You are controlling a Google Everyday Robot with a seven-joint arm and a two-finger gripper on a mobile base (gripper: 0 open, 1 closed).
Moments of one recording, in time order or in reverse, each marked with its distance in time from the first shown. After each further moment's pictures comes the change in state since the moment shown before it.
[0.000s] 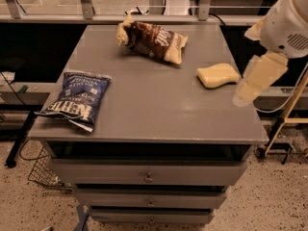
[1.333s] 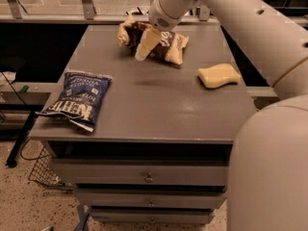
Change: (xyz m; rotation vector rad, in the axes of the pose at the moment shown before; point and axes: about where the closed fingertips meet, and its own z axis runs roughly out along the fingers) arm -0.224 -0.151 0.199 0.056 -0.276 -0.112
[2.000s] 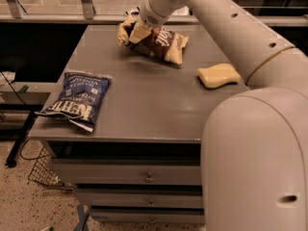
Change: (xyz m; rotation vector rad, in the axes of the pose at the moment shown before) arm -0.023 -0.039 0.037 0.083 -0.036 -0.003
